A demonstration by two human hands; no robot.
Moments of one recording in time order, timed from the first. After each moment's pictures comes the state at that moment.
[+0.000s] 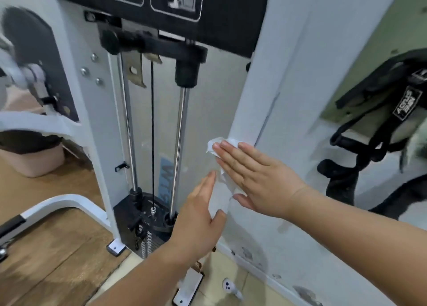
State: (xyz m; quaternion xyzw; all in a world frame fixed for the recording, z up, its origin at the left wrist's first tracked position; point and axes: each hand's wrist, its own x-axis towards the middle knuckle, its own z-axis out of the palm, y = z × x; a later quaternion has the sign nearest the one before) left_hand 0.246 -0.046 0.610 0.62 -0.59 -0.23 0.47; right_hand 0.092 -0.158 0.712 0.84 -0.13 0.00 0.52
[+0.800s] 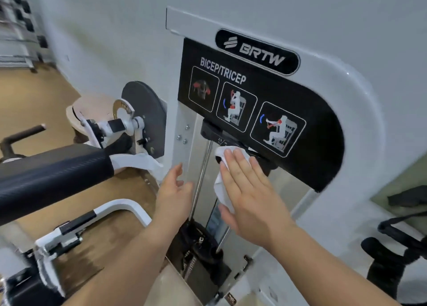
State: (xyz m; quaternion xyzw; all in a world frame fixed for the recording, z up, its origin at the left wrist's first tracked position) left_hand 0.457 -0.006 0.783 0.68 -0.24 -0.26 0.64; right_hand 0.288 -0.087 0.847 0.93 -0.17 0.15 0.29
